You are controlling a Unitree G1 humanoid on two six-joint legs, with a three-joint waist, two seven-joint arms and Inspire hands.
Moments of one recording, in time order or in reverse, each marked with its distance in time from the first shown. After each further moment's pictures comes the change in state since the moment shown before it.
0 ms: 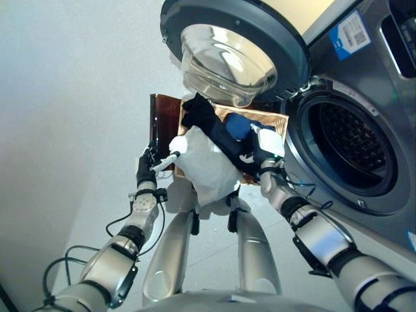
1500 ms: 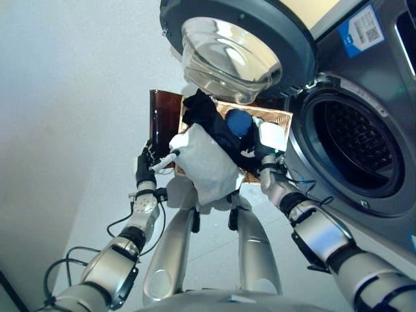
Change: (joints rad) left arm 0.010 -0.002 -0.002 -0.012 0.000 -0.050 0.026; right arm -0.052 0.000 0.000 0.024 -0.041 0.040 -0.075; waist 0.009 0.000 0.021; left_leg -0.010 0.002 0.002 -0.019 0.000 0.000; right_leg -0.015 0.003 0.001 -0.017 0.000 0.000
